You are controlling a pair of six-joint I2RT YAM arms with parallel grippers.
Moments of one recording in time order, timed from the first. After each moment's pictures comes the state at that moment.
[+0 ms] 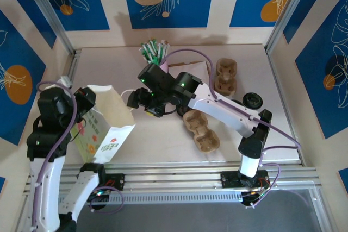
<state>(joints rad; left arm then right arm) -0.06 0.70 1.17 -0.88 0.10 -0.74 1.07 1.79 1.97 -1.07 -0.19 1.24</state>
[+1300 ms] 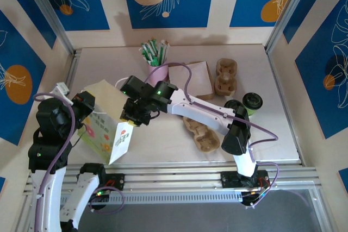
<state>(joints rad) -0.06 0.60 1.08 -0.80 0.10 -0.81 1.12 1.98 2.03 -1.02 -0.24 1.42</state>
